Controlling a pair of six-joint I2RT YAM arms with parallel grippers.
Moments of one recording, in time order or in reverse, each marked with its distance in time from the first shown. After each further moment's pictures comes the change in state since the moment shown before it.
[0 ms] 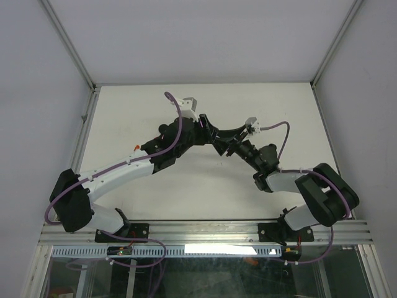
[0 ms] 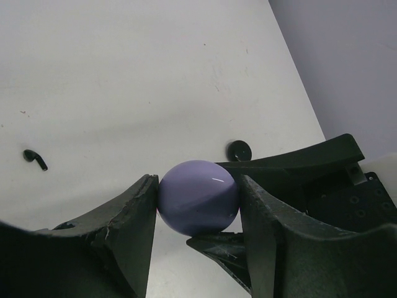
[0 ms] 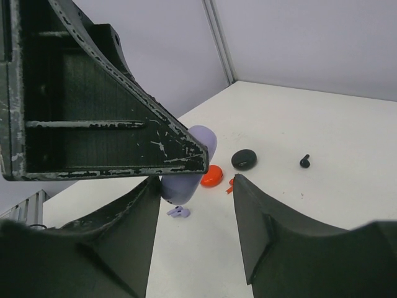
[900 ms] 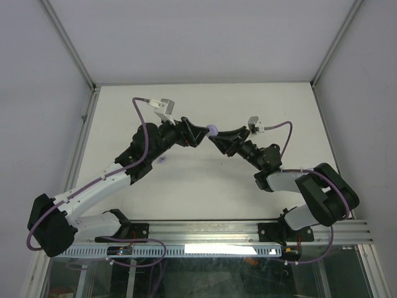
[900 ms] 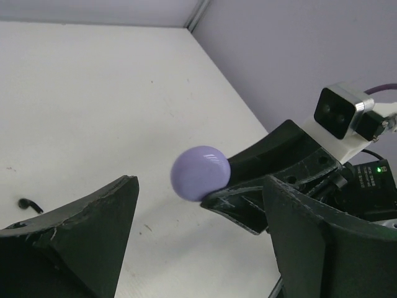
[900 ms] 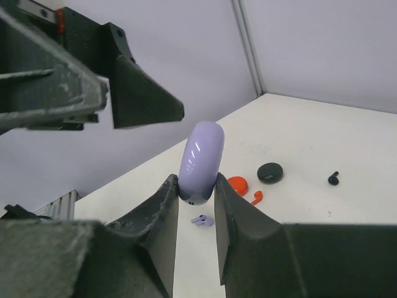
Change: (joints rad) left arm 0.089 -0.231 -0.206 0.218 0.240 0.116; right arm -0.016 0.016 0.000 0.093 -0.066 0.072
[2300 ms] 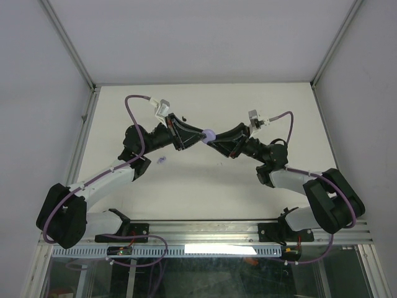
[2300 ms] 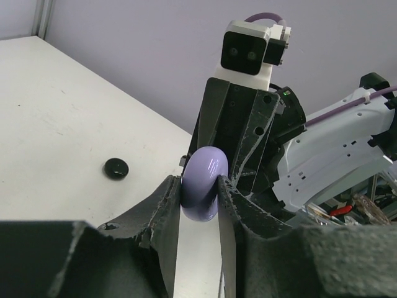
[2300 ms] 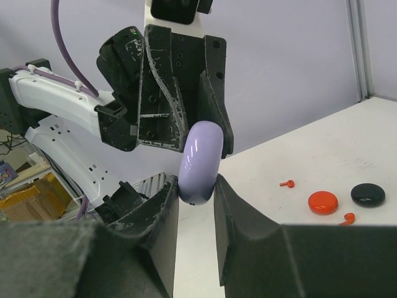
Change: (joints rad) left arm 0.232 0.072 -0.173 0.601 0.710 -0.176; right arm -0.041 -0.079 0.074 0.039 -0.318 0.280
